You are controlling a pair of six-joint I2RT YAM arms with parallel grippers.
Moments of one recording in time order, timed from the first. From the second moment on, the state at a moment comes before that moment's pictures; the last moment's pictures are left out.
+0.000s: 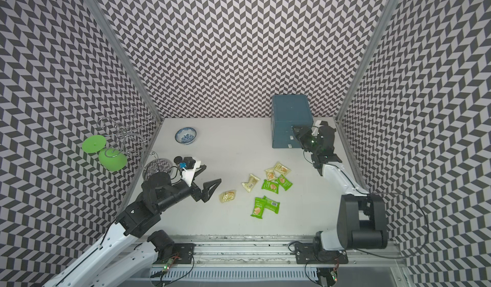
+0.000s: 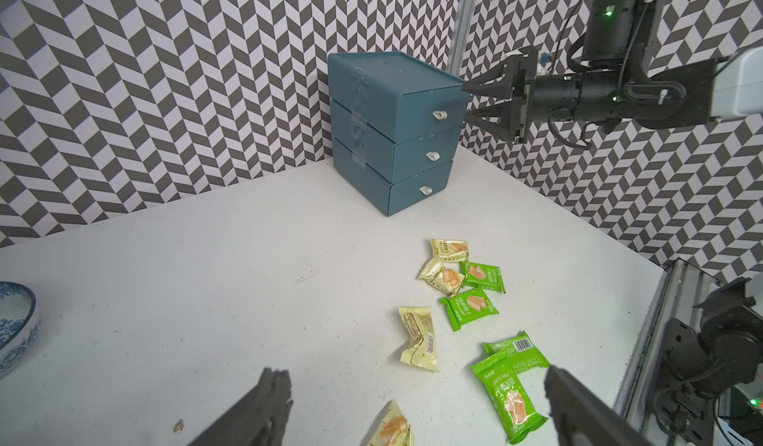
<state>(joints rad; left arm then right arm) -0.64 0.62 0.65 -0.28 0.17 -0.10 -0.02 1.40 0.88 0.25 -0.46 1.07</state>
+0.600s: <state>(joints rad) -0.63 0.62 0.65 -0.28 0.25 -0.09 -0.03 1.53 0.74 0.40 -0.46 1.10</state>
